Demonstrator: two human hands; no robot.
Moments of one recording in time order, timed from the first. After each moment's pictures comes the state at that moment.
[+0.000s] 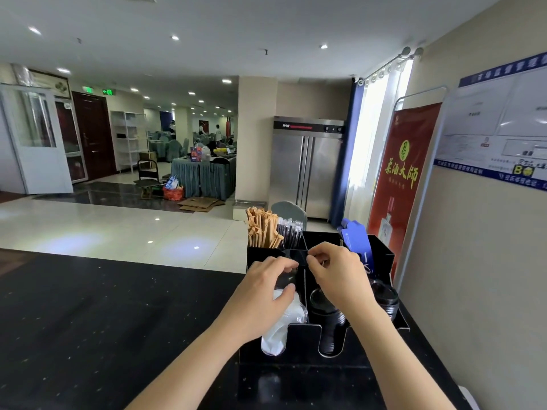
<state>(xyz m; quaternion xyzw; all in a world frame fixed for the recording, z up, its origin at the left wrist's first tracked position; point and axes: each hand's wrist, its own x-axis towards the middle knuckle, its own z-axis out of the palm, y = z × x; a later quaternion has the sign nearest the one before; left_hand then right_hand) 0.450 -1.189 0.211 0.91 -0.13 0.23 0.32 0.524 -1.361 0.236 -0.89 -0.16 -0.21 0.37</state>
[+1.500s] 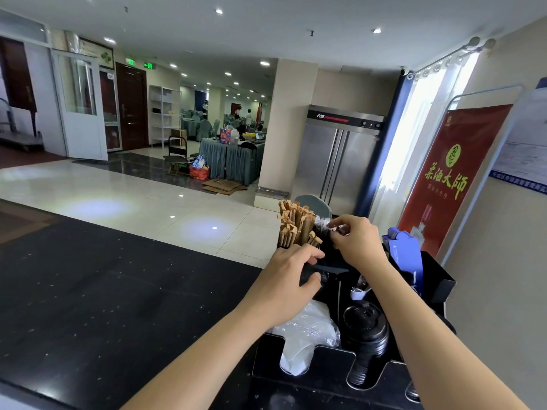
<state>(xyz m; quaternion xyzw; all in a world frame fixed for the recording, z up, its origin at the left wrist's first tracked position) 0.506 -1.164 0.204 0.90 -0.10 0.24 0.36 0.645 -1.308 0.252 -0.91 -0.17 -0.18 0.34</state>
